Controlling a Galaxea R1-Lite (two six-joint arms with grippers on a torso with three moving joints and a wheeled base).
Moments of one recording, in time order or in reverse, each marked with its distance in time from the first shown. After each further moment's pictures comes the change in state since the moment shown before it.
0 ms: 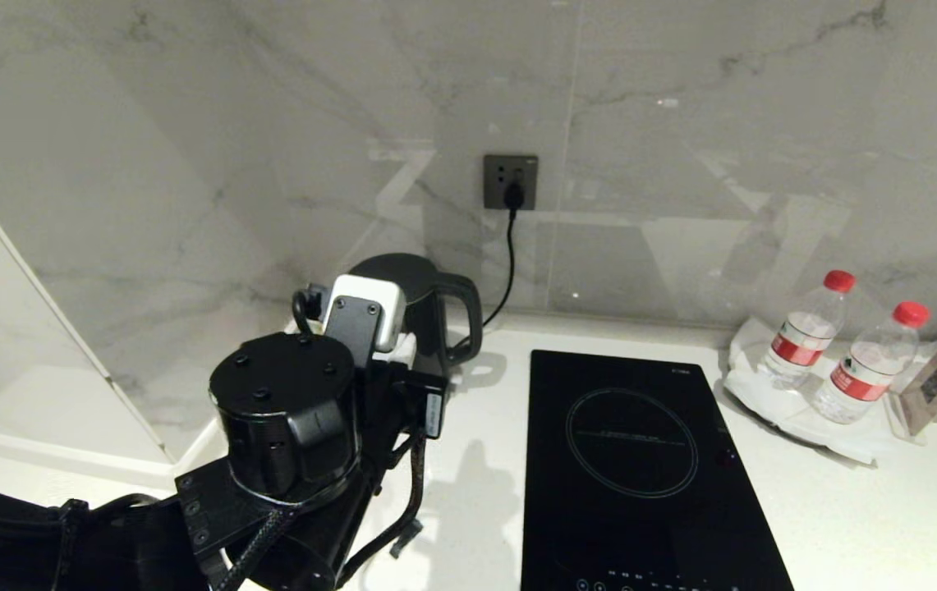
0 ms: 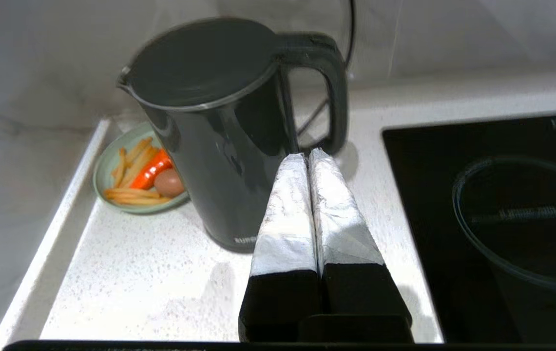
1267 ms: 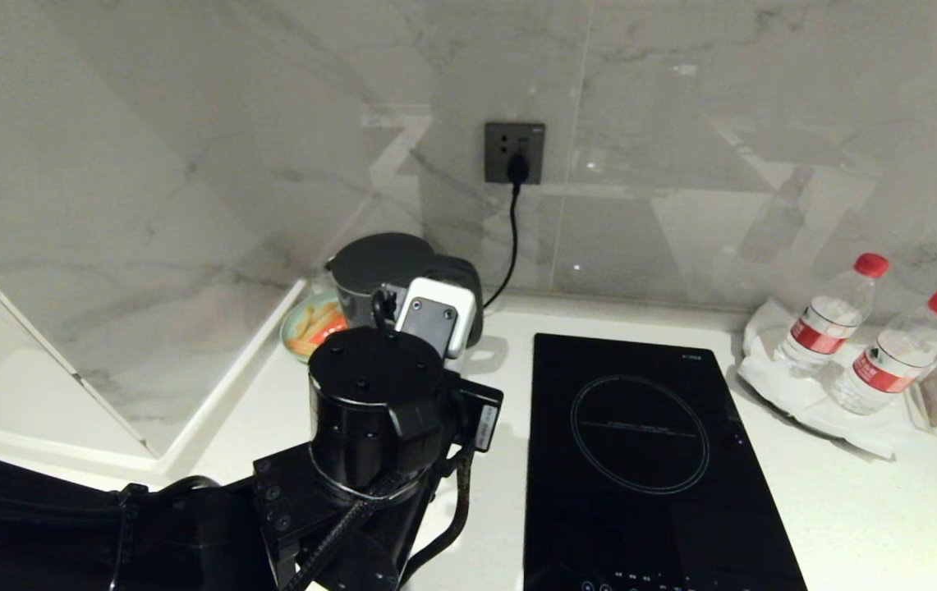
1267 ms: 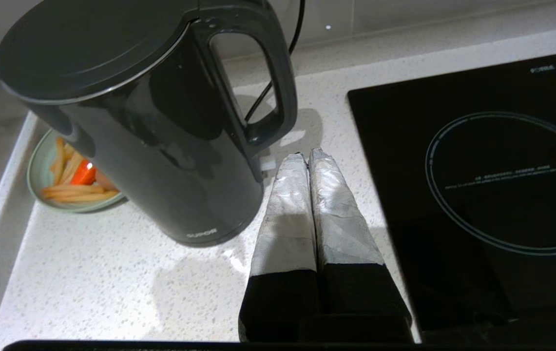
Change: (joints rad) left arm -0.072 0.057 -0.139 0.147 -0.007 0.002; right arm 0.000 0.000 0.000 0.000 0.000 0.000
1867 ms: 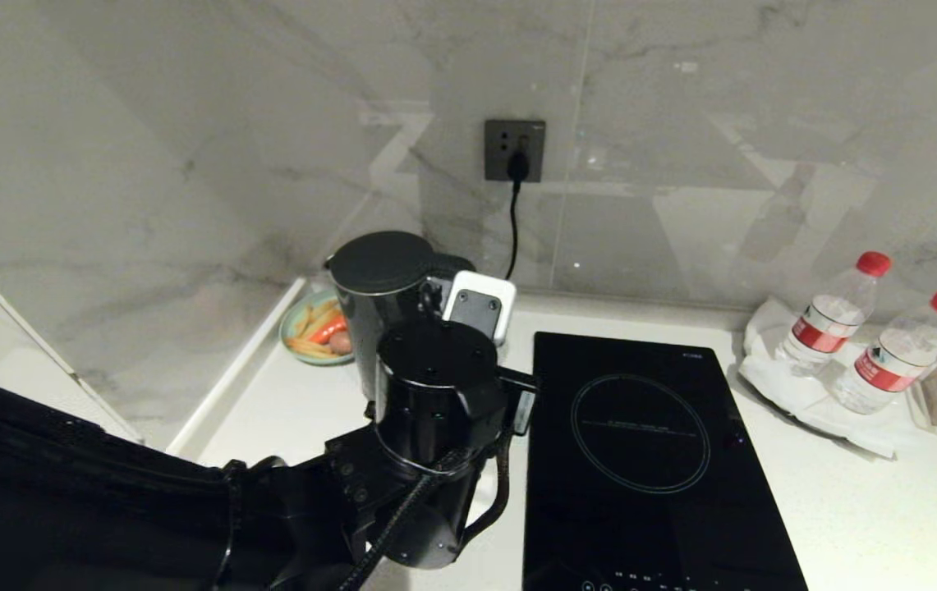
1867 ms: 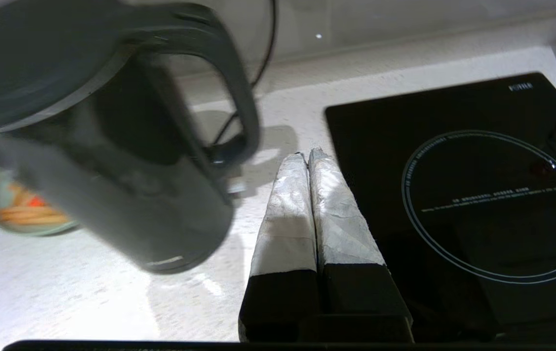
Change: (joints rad) left arm -0.007 0.117 -0.121 -0.027 -0.011 0.005; right arm 0.000 0.000 0.000 0.000 0.000 0.000
